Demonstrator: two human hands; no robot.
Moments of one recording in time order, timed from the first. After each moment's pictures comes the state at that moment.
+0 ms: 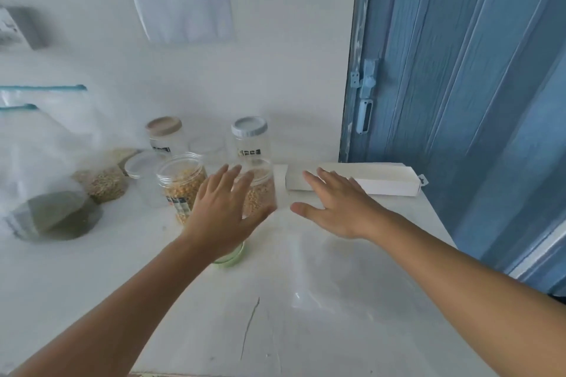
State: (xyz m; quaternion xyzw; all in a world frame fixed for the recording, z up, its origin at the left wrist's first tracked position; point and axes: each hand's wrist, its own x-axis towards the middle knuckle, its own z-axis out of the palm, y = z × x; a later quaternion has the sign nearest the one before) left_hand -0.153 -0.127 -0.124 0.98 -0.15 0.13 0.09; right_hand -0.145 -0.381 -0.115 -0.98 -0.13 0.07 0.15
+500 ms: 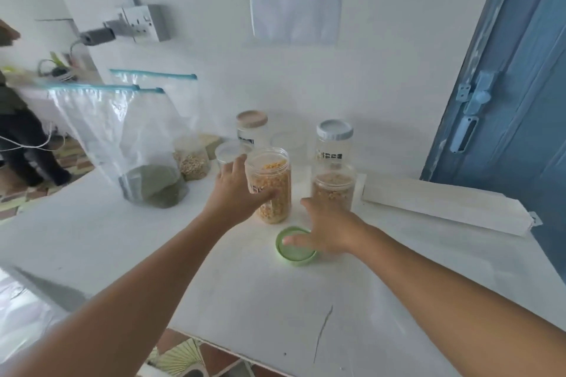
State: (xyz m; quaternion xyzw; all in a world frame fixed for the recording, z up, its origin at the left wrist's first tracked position) left_hand -0.134 -0.001 -0.118 0.95 0.08 0.12 0.27; right_hand -0.112 -0.219 -0.140 -0.95 -0.22 0.17 0.12
